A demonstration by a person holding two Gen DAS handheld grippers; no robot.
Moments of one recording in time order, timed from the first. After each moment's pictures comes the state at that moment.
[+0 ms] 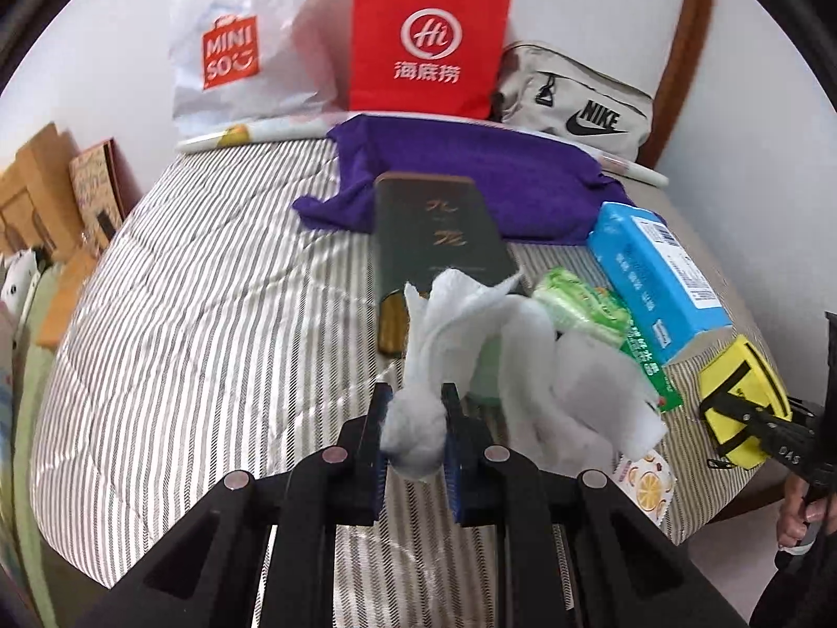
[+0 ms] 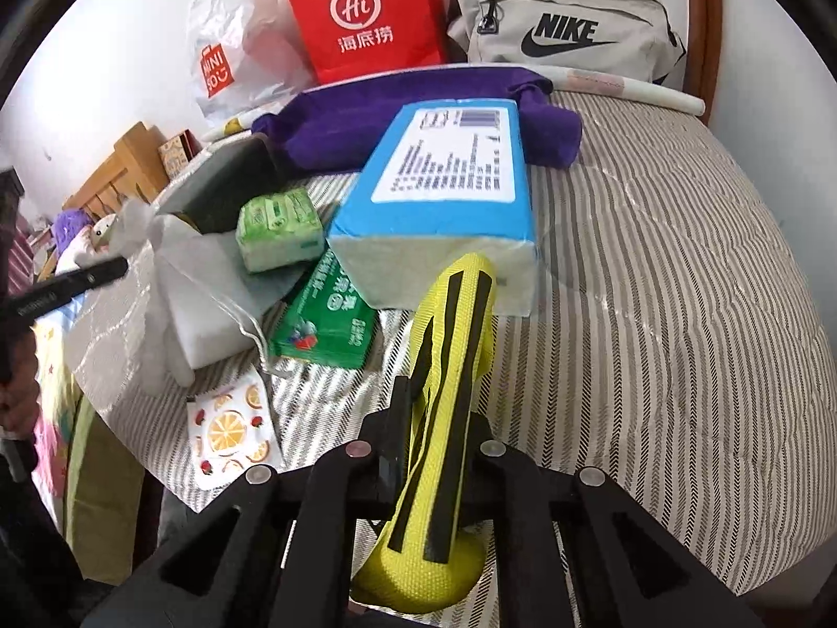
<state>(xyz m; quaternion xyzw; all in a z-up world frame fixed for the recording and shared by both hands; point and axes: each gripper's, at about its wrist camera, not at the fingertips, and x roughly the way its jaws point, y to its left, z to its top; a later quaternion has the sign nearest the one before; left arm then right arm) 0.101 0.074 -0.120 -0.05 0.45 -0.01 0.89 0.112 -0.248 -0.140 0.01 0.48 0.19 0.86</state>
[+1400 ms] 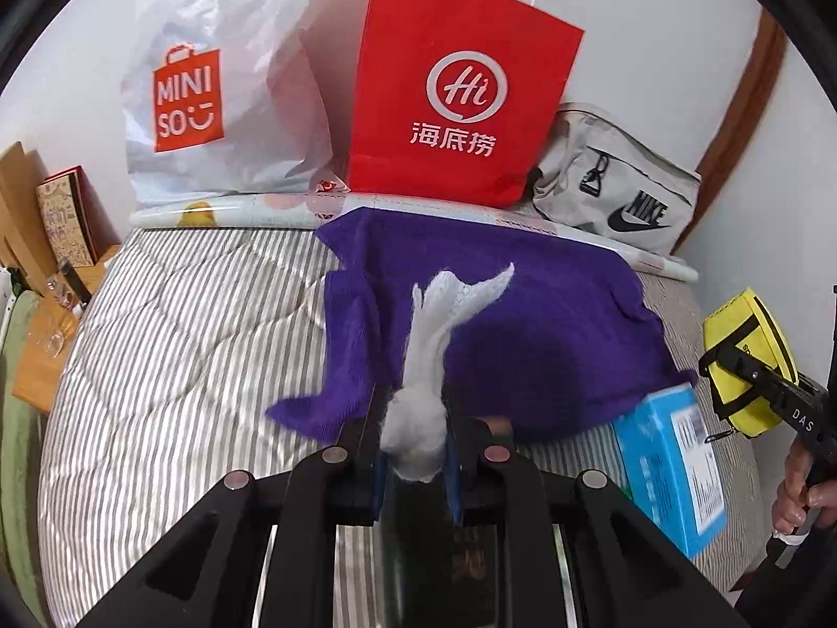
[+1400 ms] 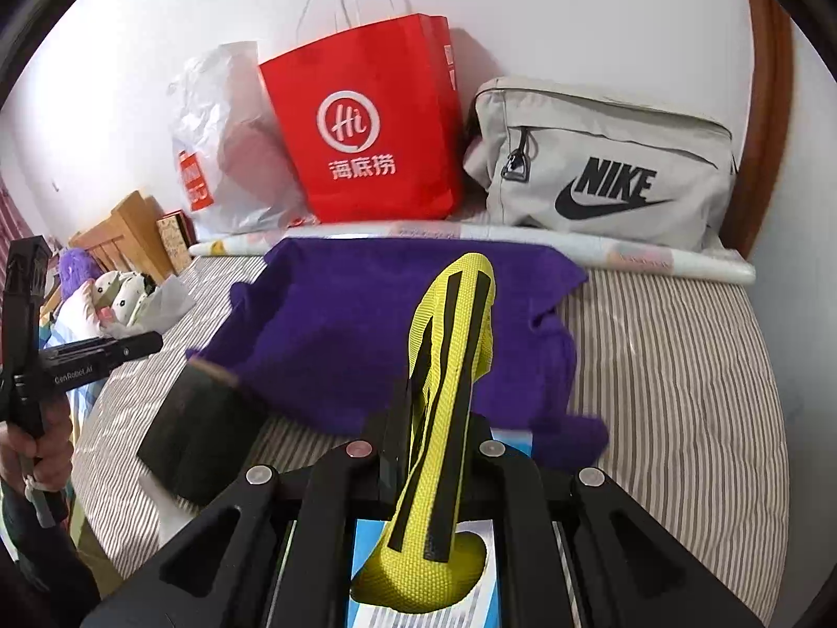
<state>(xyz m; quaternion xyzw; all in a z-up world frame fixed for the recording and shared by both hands) 0.267 0.094 -0.081 -0.10 0.45 -0.01 0.89 0.309 -0.210 -0.056 0.01 0.42 0.21 0.88</state>
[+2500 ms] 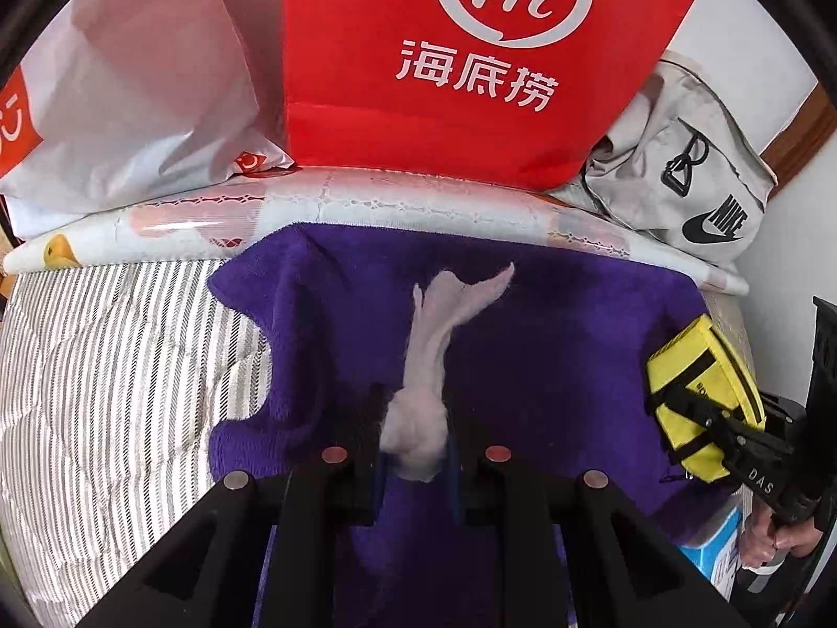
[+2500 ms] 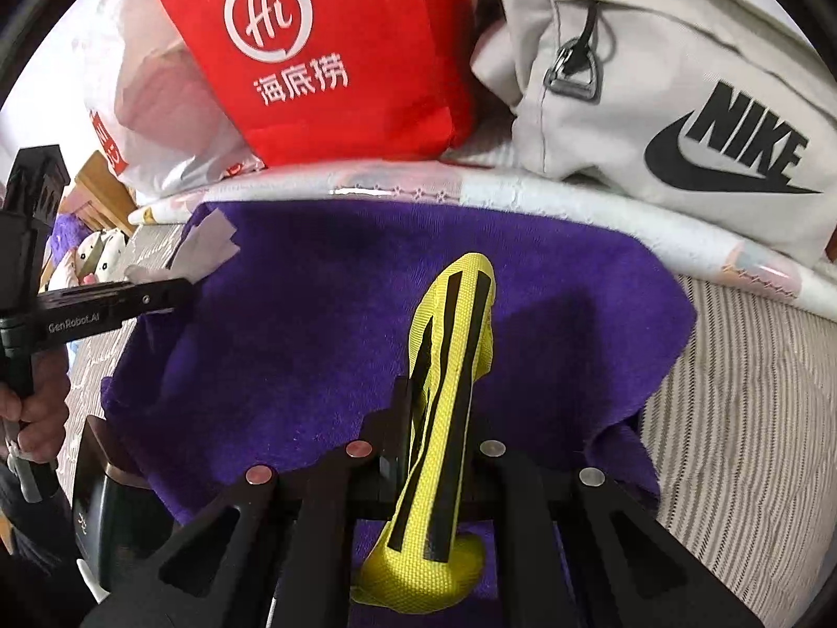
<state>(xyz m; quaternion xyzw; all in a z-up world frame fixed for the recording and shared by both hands) 0.423 0.081 -0.145 -0.10 0.54 -0.03 0.83 0.439 -0.166 -0.145 -0.01 0.54 0.24 0.81</state>
